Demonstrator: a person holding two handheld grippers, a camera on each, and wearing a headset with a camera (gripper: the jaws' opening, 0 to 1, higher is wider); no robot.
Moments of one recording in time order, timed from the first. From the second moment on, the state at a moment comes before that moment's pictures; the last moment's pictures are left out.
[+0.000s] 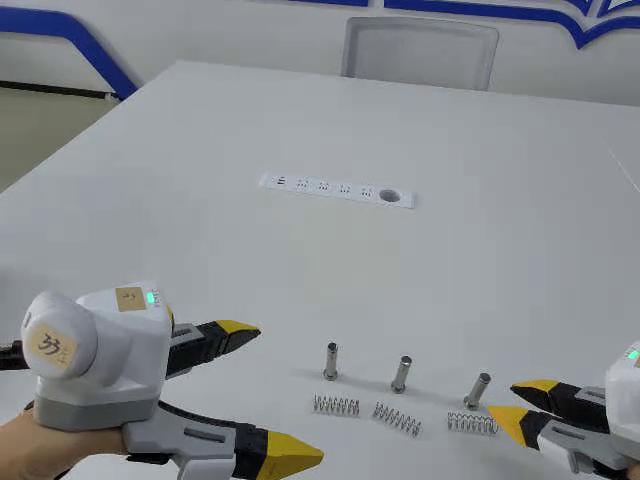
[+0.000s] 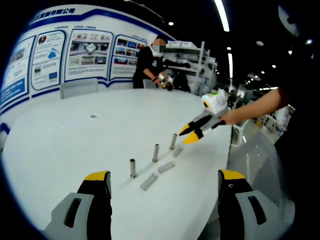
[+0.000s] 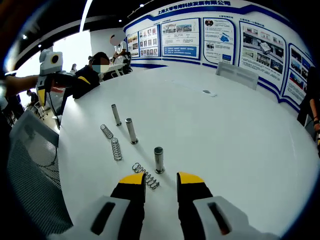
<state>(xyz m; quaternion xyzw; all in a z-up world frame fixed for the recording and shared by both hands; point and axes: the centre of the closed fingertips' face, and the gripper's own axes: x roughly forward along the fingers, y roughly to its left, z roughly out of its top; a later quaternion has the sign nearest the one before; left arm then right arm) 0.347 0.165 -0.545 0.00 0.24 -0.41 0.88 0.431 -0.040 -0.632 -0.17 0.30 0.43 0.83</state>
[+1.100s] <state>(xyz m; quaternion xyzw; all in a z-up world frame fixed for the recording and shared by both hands) 0.348 0.170 -0.555 0.00 0.26 -0.40 0.88 0.422 -0.014 -0.667 -0.26 0.31 0.56 0.73</state>
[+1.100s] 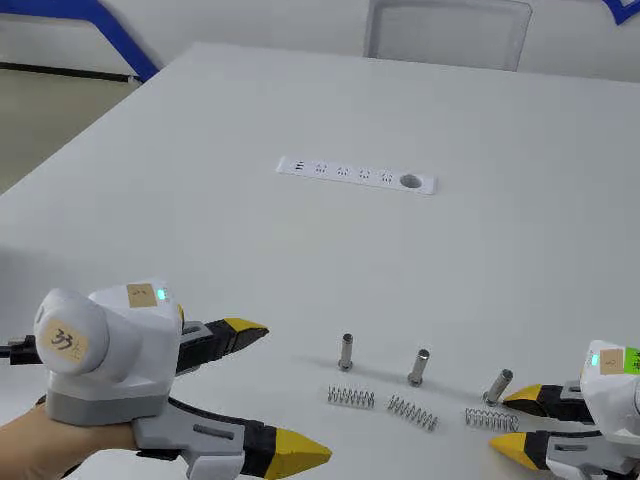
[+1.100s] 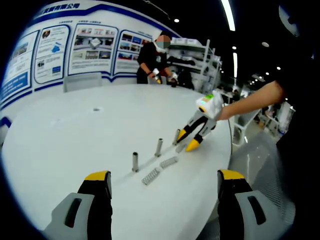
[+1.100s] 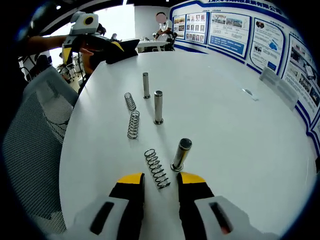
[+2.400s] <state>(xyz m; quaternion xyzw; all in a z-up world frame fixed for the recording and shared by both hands) 0.346 0.165 -0.546 0.00 0.24 -0.41 0.88 0.399 -0.011 -0.638 -0.30 0.30 0.57 0.70</state>
